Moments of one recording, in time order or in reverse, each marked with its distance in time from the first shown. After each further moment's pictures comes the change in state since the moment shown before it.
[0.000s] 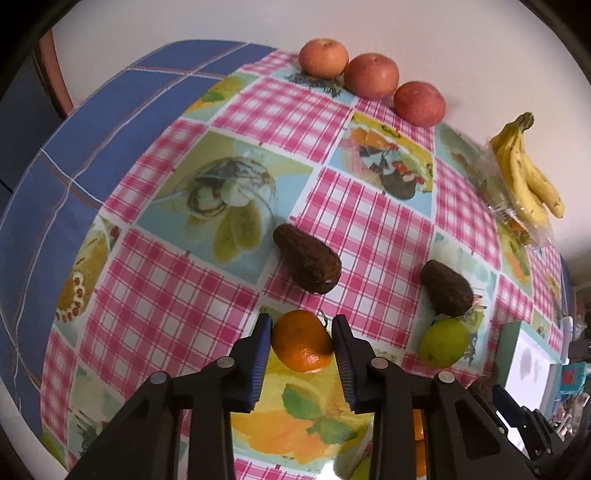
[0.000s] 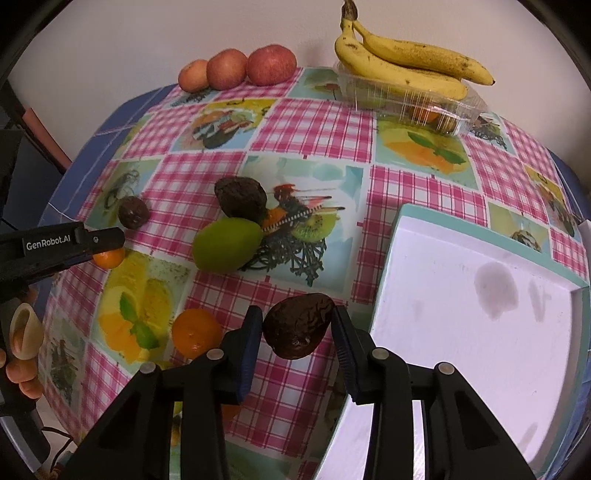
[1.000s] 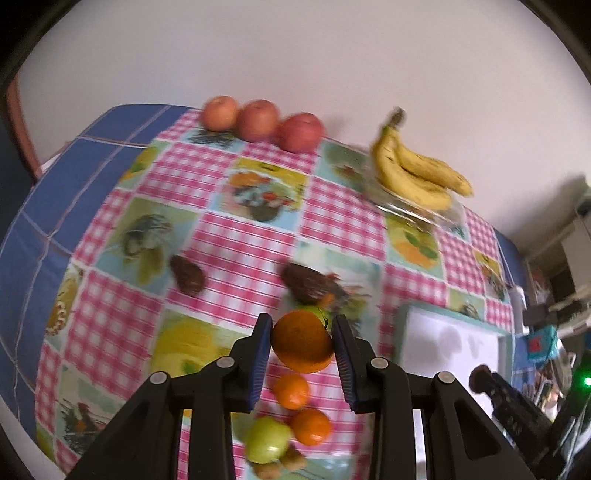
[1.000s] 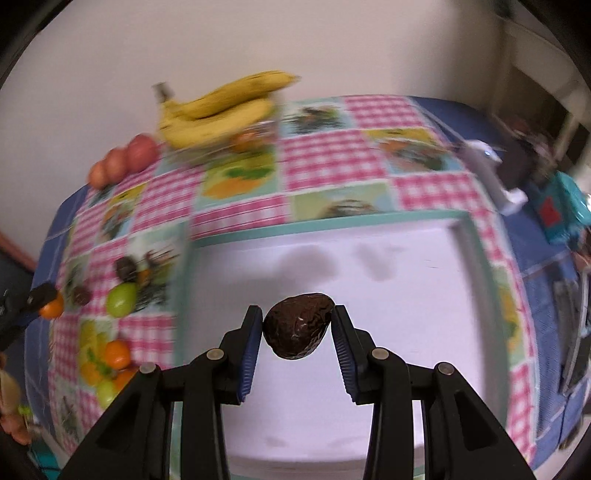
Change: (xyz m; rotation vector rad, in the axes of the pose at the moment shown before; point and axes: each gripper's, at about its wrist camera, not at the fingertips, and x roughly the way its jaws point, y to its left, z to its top) left arm -0.076 -0.099 -0.029 0.170 -0.112 -0.135; right arm -0.077 -0.151 -0.040 0.363 -0.115 -0.132
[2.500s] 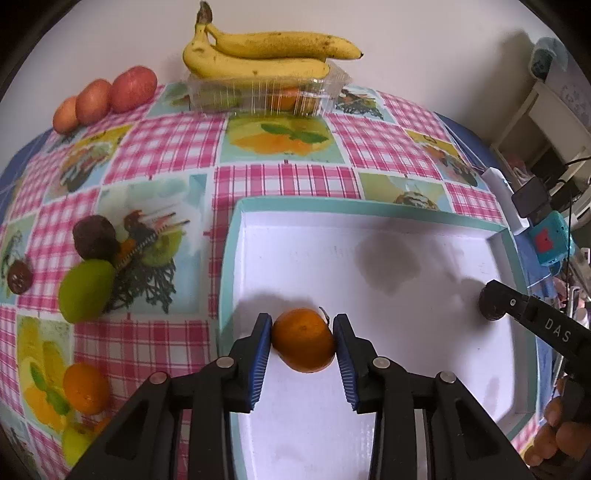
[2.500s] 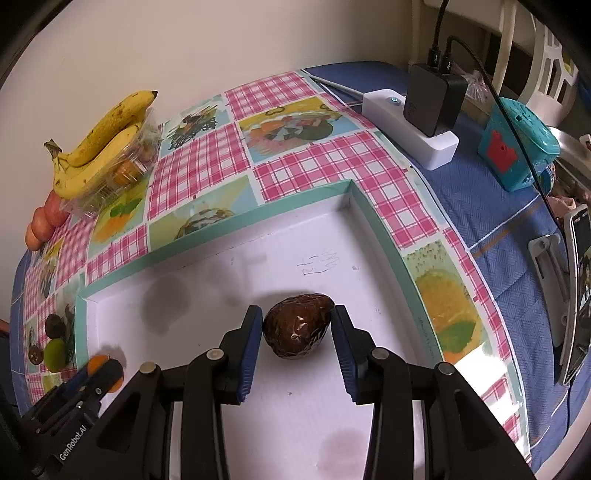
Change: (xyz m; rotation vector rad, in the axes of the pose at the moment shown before) left arm 0.112 -0.142 -0.078 0.300 0.117 -0.067; right arm 0.037 -0.095 0.006 0.210 0.007 -0.101
